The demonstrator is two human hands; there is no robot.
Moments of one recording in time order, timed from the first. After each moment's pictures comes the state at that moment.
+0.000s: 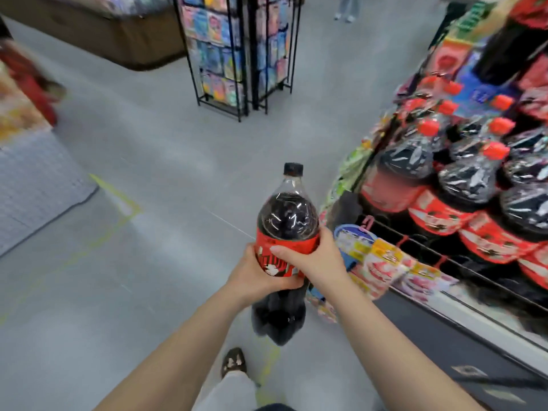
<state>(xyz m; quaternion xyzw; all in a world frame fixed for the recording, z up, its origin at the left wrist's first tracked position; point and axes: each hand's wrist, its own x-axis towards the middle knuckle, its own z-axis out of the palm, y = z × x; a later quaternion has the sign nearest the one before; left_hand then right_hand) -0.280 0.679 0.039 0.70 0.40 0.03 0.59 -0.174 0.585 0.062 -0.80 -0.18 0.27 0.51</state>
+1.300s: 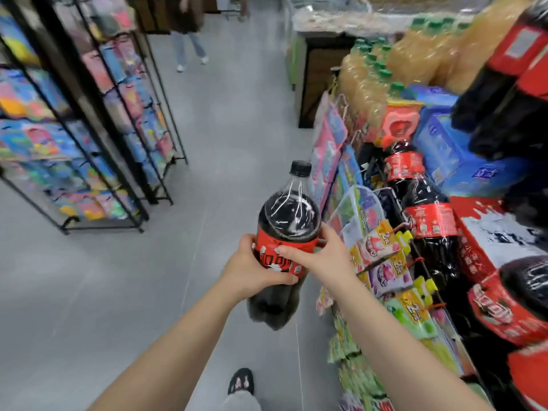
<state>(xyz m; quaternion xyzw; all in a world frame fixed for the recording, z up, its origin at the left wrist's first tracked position) 0.246 1.116 0.082 0.85 0.16 -0.10 0.49 0.281 0.961 0.091 -0.76 -0.04 0.06 0.64</state>
